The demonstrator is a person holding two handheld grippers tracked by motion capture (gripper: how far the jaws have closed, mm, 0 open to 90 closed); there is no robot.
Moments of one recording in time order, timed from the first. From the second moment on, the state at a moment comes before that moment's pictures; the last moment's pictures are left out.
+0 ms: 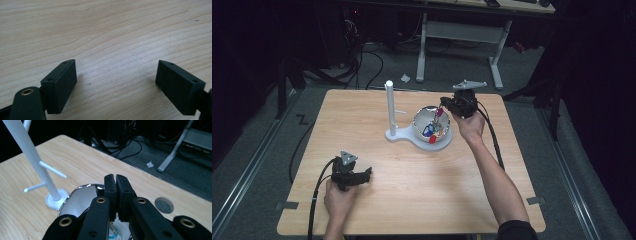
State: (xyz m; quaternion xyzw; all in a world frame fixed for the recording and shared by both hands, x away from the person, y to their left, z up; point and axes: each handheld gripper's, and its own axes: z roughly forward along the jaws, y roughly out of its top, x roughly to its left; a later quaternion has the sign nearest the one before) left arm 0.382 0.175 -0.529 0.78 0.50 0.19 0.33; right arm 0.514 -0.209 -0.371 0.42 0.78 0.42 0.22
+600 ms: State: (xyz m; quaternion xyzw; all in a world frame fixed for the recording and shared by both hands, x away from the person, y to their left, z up) left arm 0.382 0.175 -0.529 0.78 0.50 0.19 0.33; right arm 0.514 -0.212 -0.350 0.42 0.76 0.43 0.25
